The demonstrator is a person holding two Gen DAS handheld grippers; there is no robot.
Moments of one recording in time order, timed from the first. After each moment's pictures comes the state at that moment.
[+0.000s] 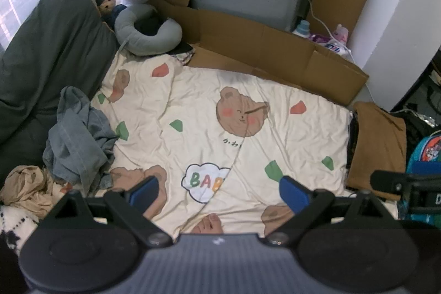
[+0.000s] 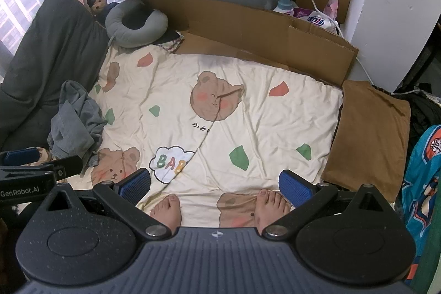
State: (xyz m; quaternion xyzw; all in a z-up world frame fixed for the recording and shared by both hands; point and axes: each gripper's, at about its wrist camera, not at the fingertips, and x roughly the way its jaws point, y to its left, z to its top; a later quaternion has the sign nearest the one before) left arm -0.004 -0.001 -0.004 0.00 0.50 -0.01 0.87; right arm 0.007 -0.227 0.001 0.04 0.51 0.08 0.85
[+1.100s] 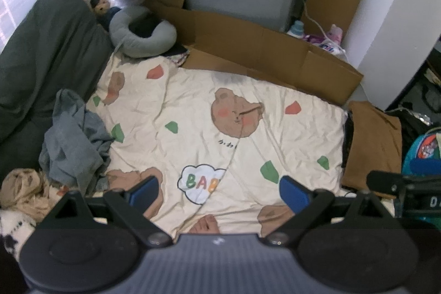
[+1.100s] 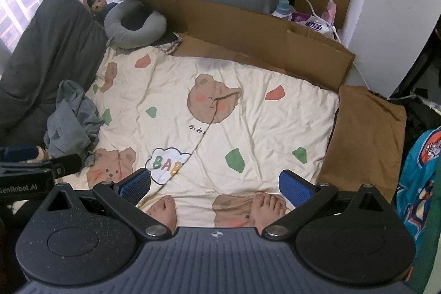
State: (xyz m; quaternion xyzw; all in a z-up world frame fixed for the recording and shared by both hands) left arm -0.003 -0.005 0.001 0.01 0.49 -0.02 0.87; right arm 0.002 -0.224 0.002 0.03 0.51 0.07 0.86
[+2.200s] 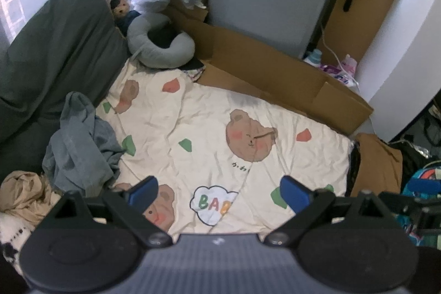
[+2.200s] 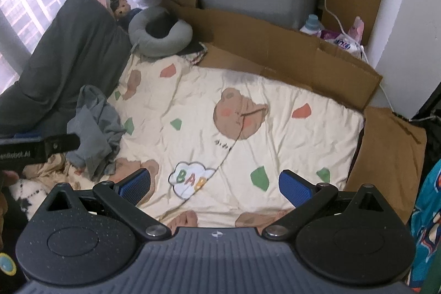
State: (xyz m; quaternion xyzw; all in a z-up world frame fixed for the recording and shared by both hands) left arm 0.030 0.071 0.011 -0.05 0.48 -0.02 0.88; right arm 0.033 -0.187 0.021 0.03 0.49 0.12 0.86
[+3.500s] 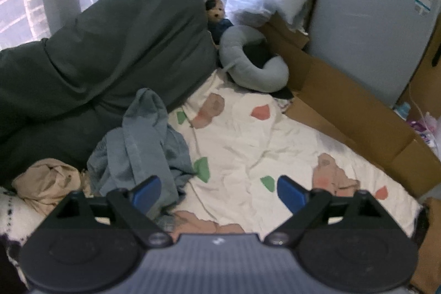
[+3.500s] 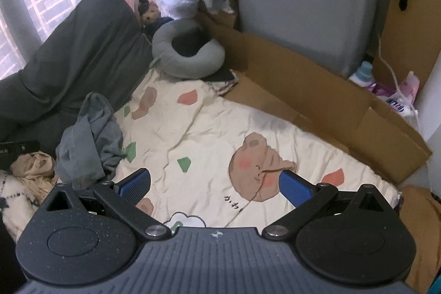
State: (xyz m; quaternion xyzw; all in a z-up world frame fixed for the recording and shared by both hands) left arm 0.075 0.203 -0.068 -0.08 0.42 0.12 0.90; right arm 0.163 -0.147 -0.045 -0.02 0.43 0.21 0.88
